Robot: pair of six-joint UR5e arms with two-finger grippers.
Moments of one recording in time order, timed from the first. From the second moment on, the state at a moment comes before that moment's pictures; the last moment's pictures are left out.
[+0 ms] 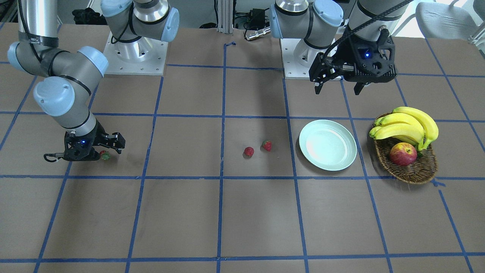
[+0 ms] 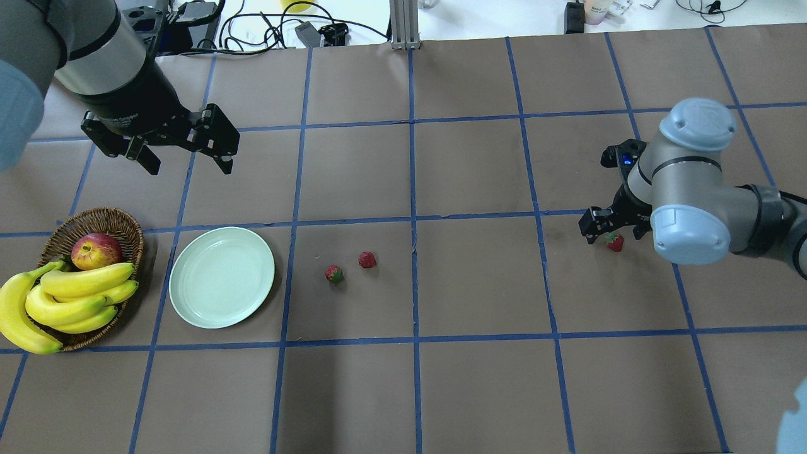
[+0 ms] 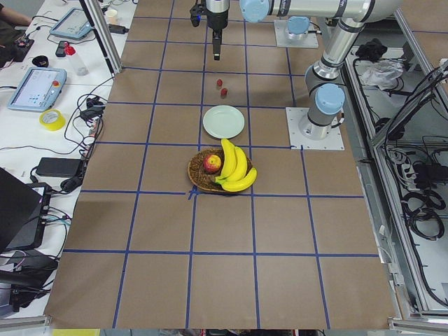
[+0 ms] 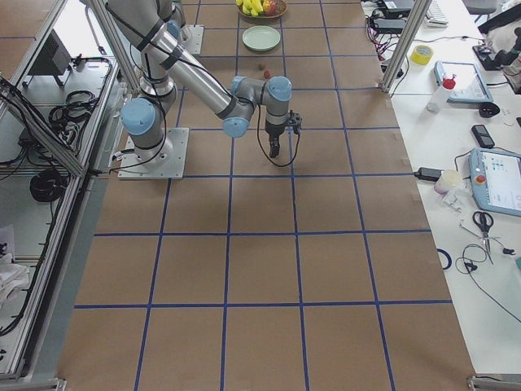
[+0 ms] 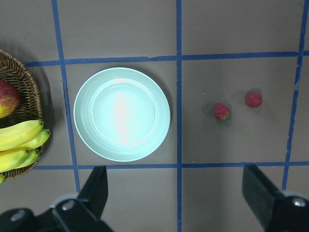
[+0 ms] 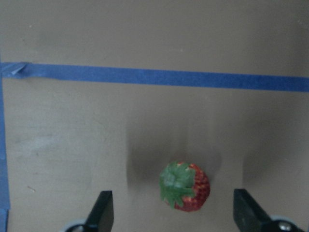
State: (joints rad) left arm -1.54 -1.51 -1.61 -1.59 1.60 0.04; right arm 1.30 -1.33 2.16 -2.38 -1.60 -0.32
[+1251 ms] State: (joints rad) left arm -1.54 -1.51 -1.62 -1.59 1.61 0.04; right arm 1.42 -1.32 2.07 -2.29 -1.53 -0.03
